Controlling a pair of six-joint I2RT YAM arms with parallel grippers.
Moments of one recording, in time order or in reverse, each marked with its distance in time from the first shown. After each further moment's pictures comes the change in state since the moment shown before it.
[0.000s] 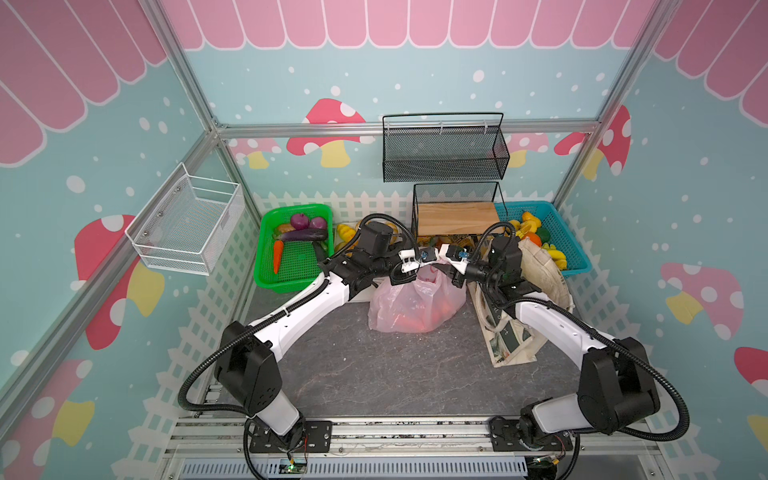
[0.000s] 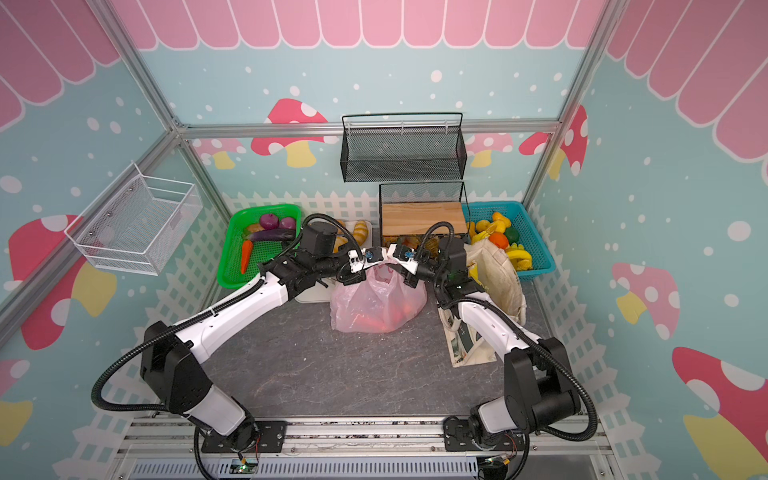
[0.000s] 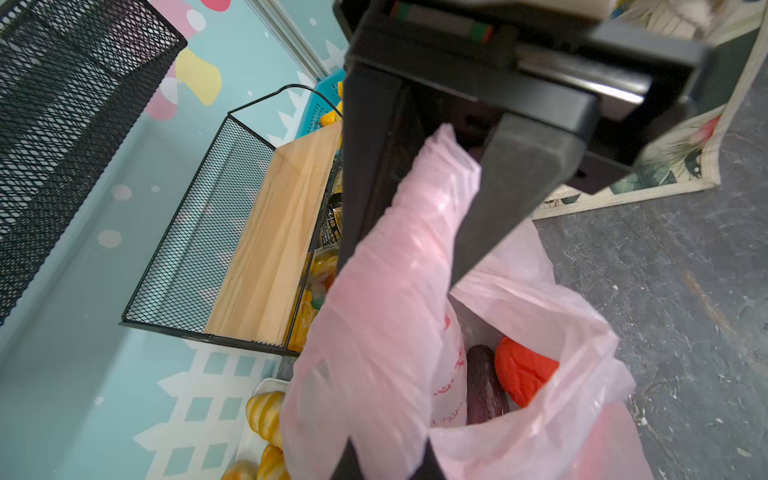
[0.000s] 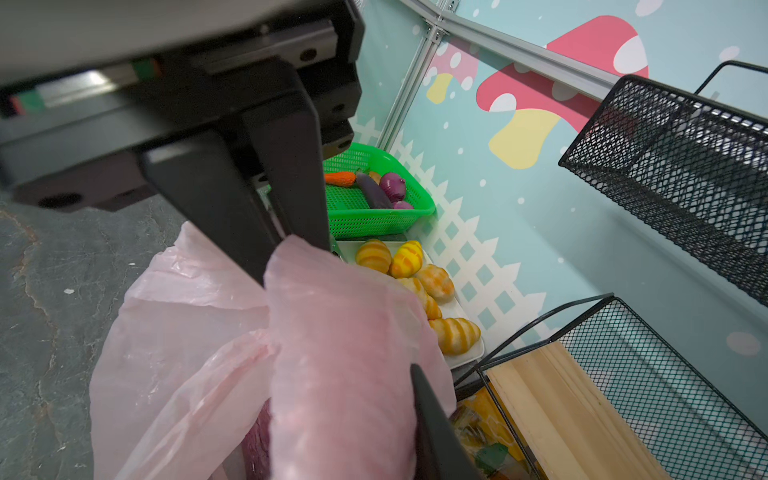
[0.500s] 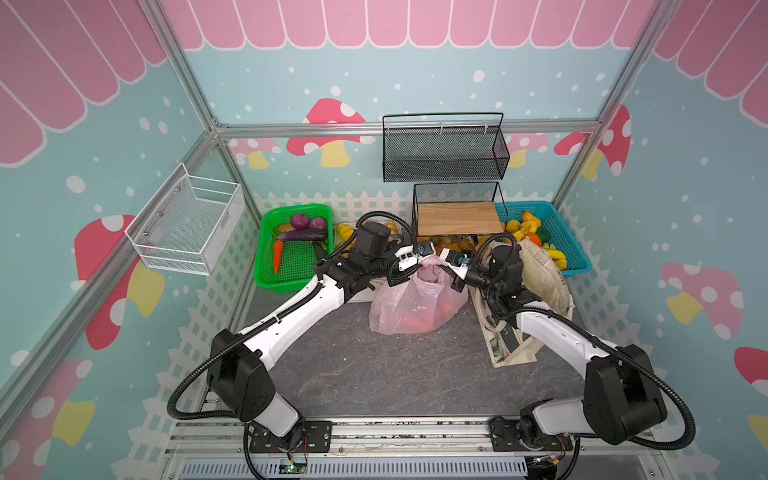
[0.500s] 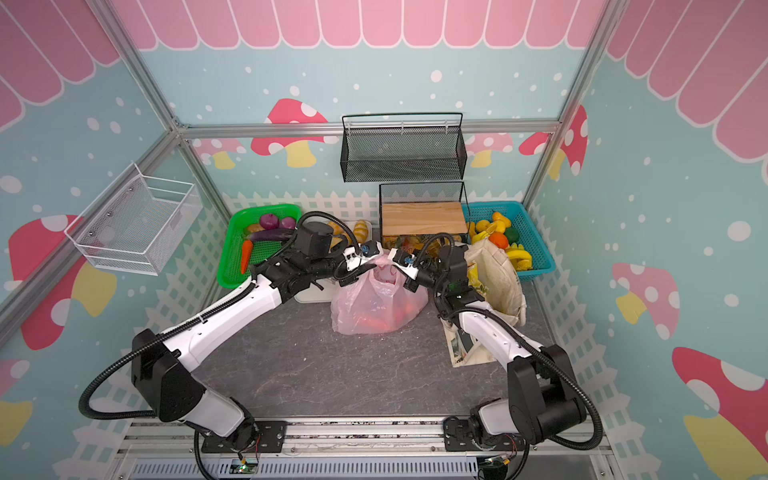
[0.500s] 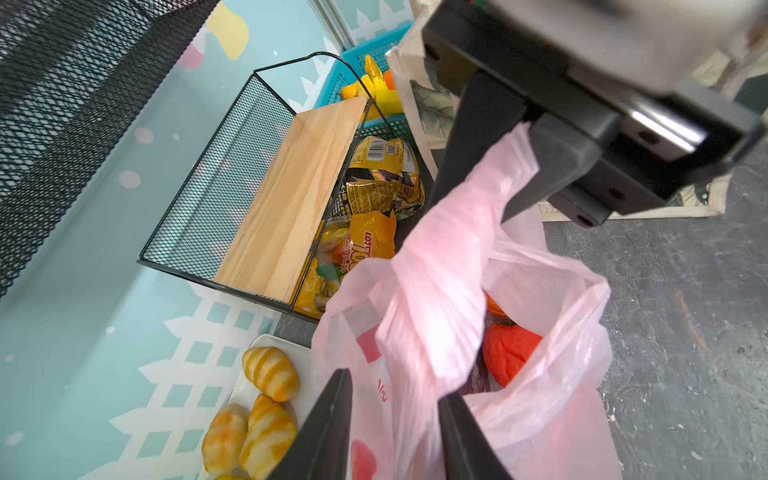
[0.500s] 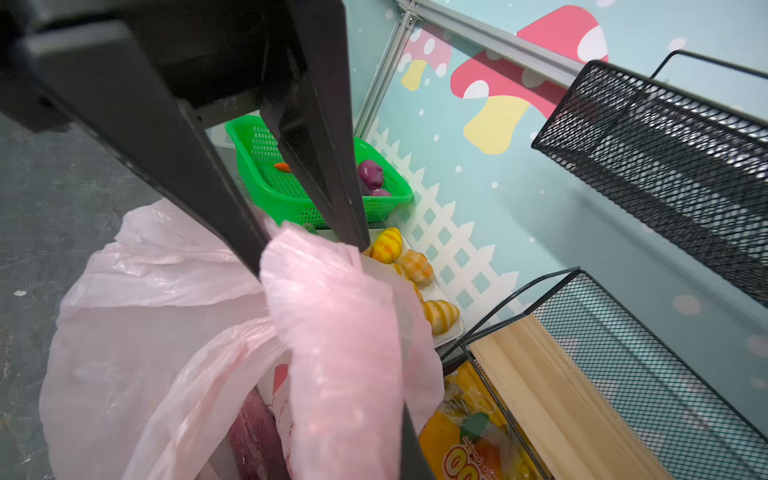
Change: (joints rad) left arm -0.006 -0.053 0.011 -0.074 -0.112 -0.140; right arm 0.024 -0.080 -0.113 0.109 0.124 0.021
